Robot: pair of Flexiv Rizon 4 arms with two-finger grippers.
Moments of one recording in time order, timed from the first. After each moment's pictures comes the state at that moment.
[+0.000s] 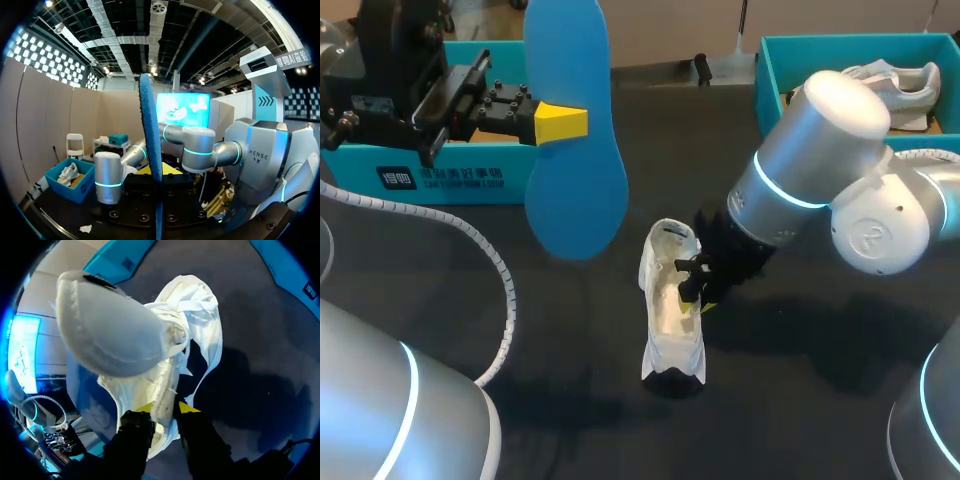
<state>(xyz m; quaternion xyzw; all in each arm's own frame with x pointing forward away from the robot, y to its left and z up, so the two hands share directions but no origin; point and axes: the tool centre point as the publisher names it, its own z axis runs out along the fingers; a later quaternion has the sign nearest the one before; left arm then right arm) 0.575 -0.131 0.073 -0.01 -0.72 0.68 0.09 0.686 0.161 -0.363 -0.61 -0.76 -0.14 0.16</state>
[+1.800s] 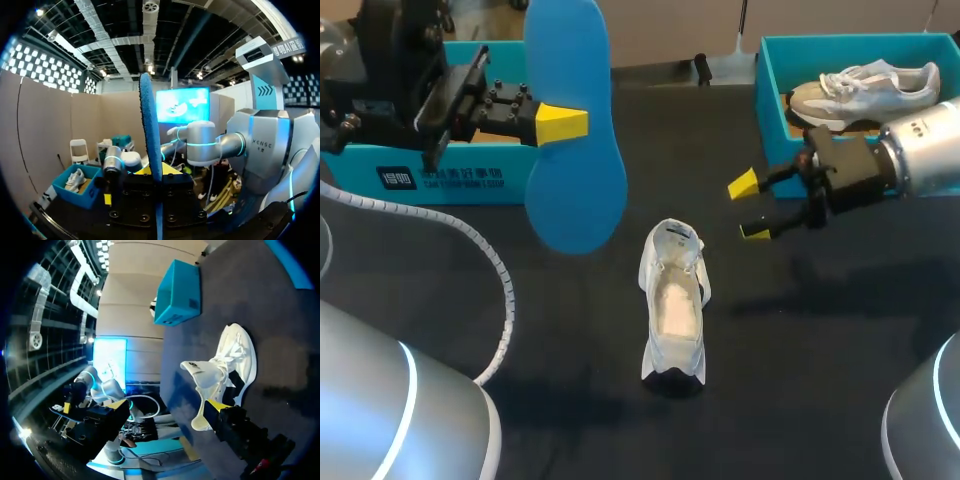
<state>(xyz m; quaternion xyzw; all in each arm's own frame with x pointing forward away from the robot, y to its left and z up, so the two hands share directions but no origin) 0.583 -0.131 0.067 -0.05 -0.73 0.68 0.05 0.732 0.100 -0.205 -0.52 -0.61 -0.41 0.44</state>
